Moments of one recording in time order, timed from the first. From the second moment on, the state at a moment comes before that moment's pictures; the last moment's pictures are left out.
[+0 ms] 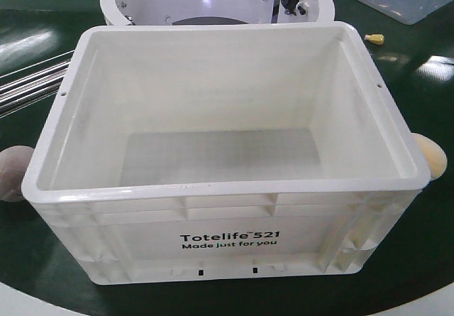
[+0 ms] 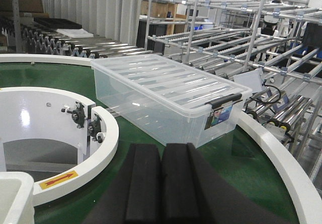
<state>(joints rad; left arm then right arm) -0.07 0.76 -0.97 0.02 0.37 0.03 -0.08 0.77 -0.87 -0.18 0.24 0.03</state>
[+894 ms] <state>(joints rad) -0.07 0.86 -0.97 0.18 0.59 -0.28 -0.08 0.96 -0.97 -0.12 0.69 -0.01</state>
